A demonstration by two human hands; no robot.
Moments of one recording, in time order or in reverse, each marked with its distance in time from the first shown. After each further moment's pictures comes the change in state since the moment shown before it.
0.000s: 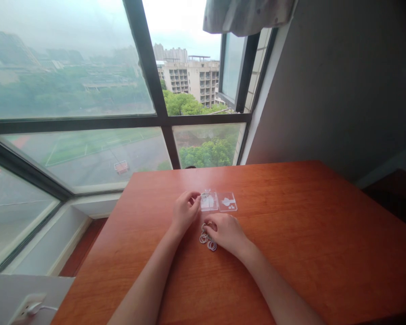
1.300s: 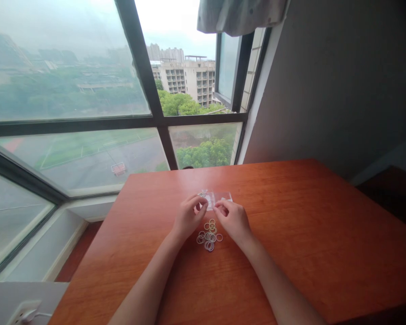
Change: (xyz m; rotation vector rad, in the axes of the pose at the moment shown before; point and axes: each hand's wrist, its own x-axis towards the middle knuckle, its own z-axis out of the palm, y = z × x) left_hand -0.008 0.029 0.000 -0.015 -0.148 0.192; right_hand 0.010 0.020 -0.015 0.162 0.342 0.122
